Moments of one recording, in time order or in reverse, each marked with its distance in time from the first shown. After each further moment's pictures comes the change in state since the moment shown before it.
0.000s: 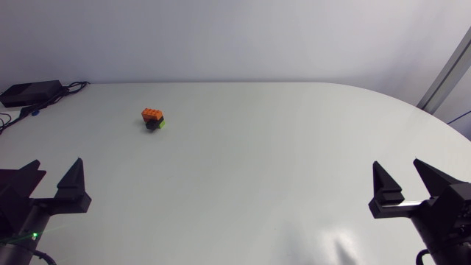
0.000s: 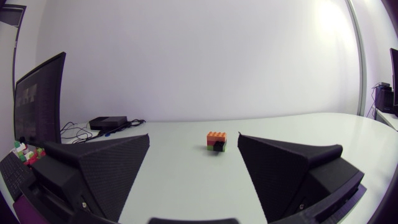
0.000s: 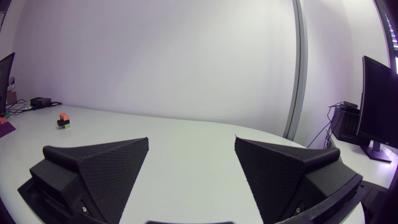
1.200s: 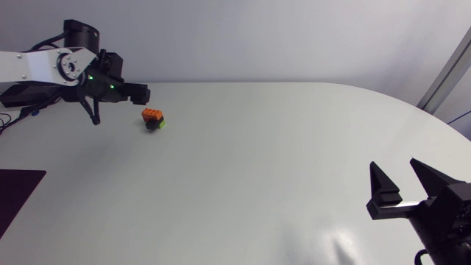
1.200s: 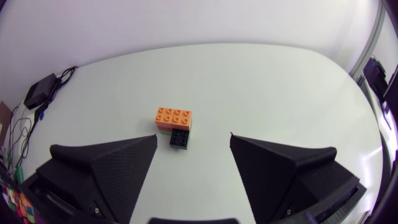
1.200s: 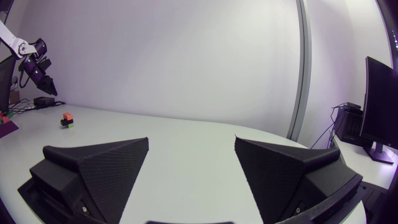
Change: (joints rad) left arm -0.029 1.782 1.330 -0.312 0.206 0.026; right arm 0.026 0.000 0.000 0.000 0.000 0.000
